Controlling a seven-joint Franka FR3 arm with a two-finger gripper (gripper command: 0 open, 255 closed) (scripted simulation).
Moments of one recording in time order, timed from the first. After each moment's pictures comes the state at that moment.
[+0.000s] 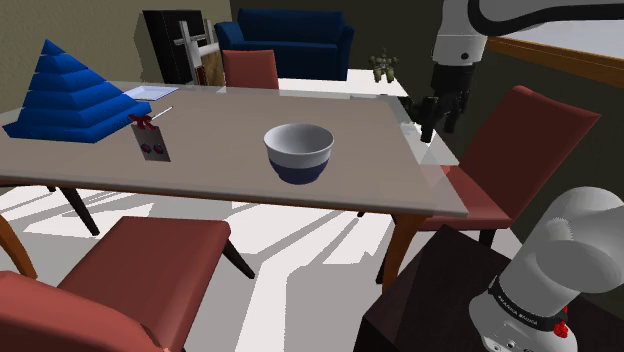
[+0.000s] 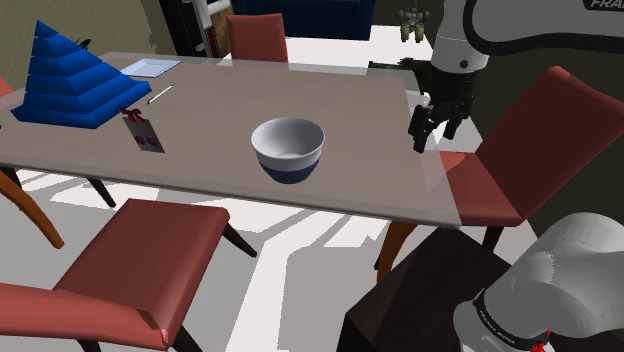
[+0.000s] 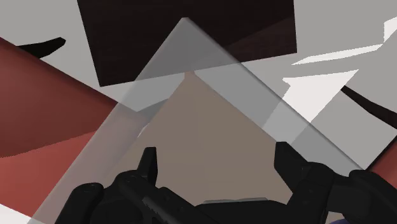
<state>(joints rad) -0.02 -0.74 -0.02 -2.37 -0.02 1.55 0.12</state>
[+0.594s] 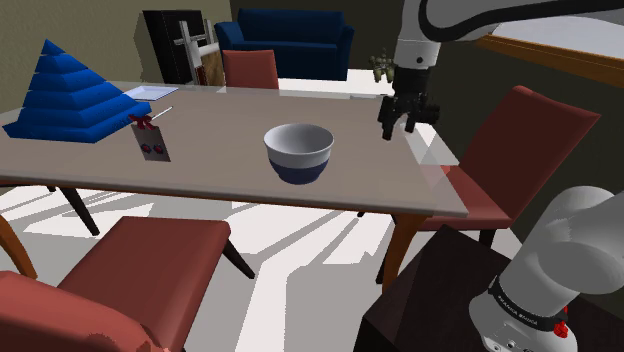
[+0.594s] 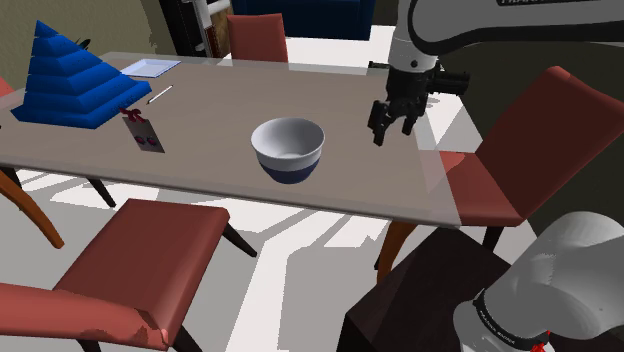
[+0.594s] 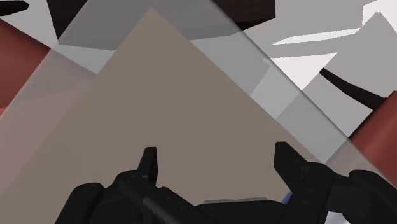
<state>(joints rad) 0.02 -0.52 -0.01 -2.26 0.05 1.70 0.11</state>
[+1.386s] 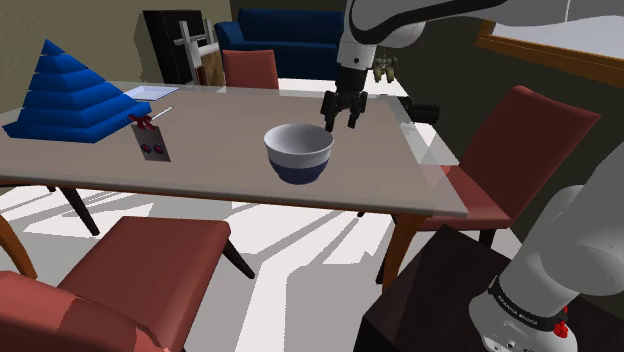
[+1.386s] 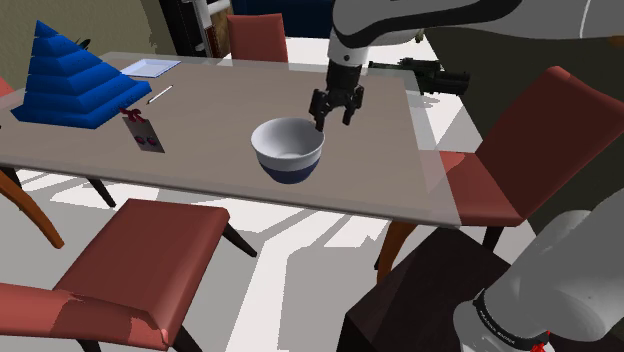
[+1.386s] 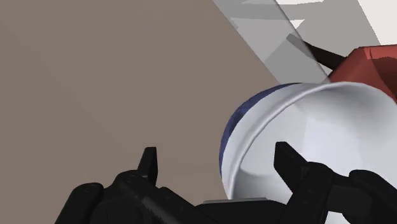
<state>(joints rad) 0.07 -0.12 0.00 -1.94 0.16 1.85 0.07</state>
